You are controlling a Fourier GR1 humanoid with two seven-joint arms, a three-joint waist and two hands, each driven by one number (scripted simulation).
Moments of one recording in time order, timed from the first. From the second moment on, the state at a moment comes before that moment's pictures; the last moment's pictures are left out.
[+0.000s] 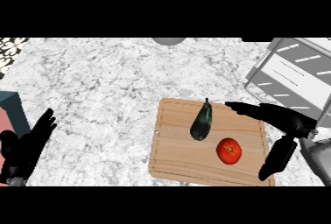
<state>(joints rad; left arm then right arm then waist) 0.06 0.43 0.00 -1.39 0.19 0.05 0.10 -0.31 -0.58 0.28 -1.53 -0.22 0.64 0.40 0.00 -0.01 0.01</state>
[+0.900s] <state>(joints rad) 0.05 0.39 0.07 -1.42 0.15 -0.01 0.16 -0.31 -0.53 0.16 -1.41 -0.10 0.82 0.46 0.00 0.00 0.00</state>
